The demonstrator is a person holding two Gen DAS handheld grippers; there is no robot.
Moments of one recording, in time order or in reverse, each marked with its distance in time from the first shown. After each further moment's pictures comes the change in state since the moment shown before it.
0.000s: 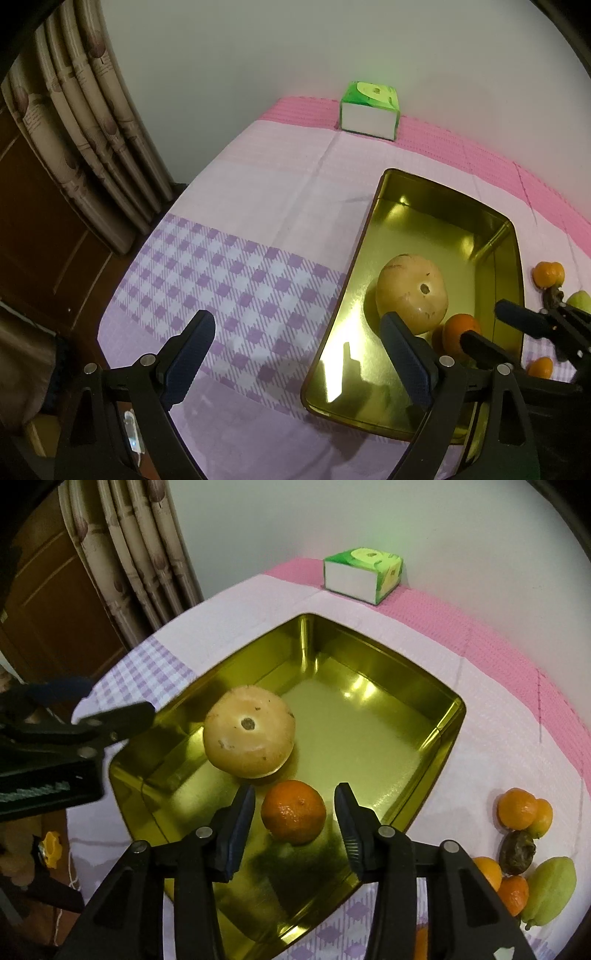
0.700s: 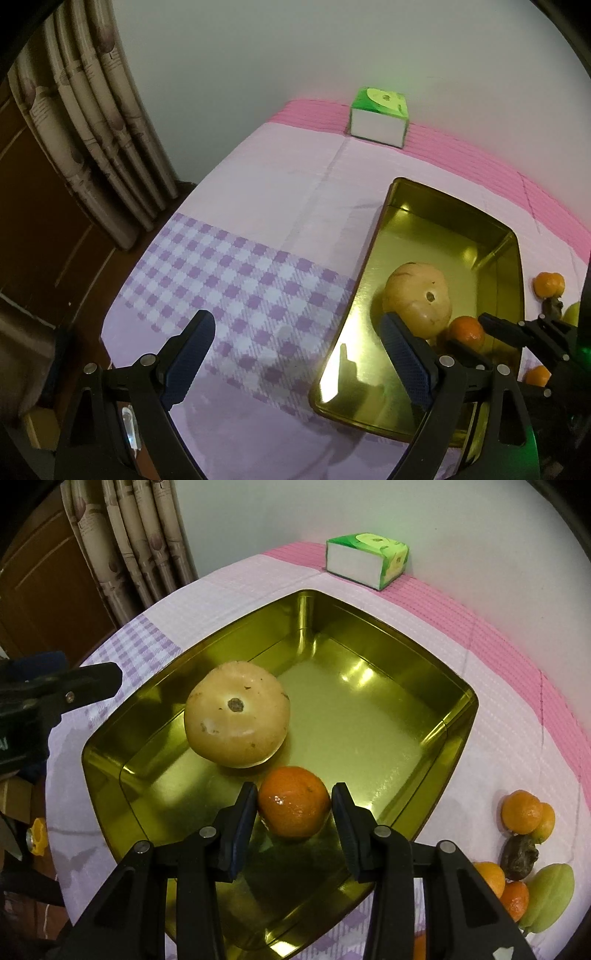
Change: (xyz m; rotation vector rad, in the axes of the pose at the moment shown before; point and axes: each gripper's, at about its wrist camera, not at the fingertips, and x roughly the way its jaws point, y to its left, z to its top) left arm -0.002 0.006 0.001 -0.028 -0.008 0.005; right arm 0.029 0.001 -0.001 -0.043 0.066 -0.046
